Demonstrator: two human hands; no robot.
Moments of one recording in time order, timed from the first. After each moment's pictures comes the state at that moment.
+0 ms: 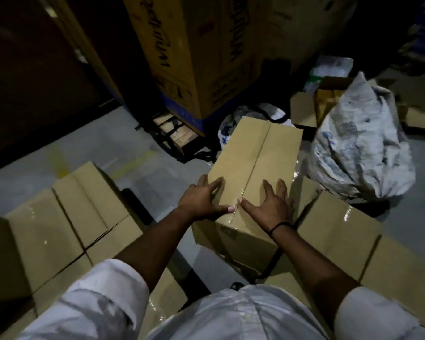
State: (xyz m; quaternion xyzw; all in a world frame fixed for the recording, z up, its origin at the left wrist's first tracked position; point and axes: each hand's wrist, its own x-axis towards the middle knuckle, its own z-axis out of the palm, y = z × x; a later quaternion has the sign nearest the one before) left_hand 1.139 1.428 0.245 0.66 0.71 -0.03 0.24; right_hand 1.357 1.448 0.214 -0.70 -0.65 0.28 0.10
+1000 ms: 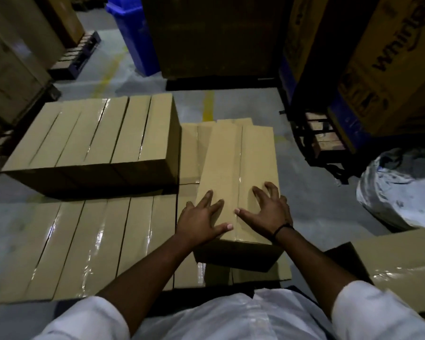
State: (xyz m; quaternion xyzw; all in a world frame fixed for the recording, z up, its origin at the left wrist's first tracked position) left_hand 0.856 0.927 0.242 0.40 0.90 0.05 0.20; right_hand 0.974 1.114 0.226 -0.35 -0.90 0.26 -0.01
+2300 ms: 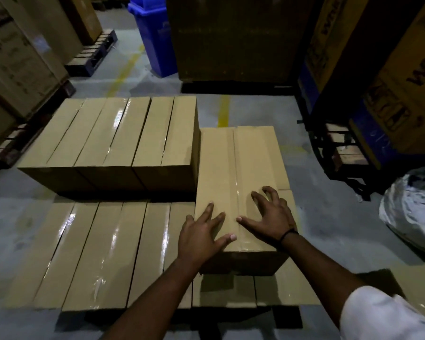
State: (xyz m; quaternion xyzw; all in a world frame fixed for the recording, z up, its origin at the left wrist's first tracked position) left_hand 0.788 0.857 0.195 0.32 0.93 0.10 0.17; right_hand 0.870 1.073 0.190 -0.27 -0.93 0.24 -0.01
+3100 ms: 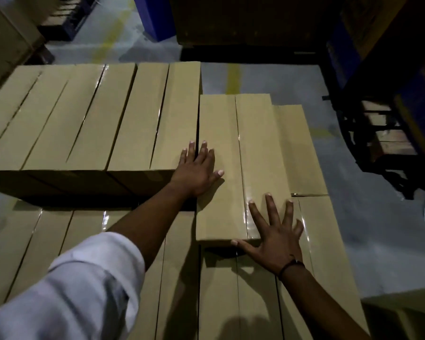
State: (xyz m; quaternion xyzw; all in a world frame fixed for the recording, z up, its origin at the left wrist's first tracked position) left_hand 0.481 0.968 0.071 0.41 0.90 0.01 0.17; right_hand 0.744 1.082 0.034 -0.26 -0.95 0.13 -0.14
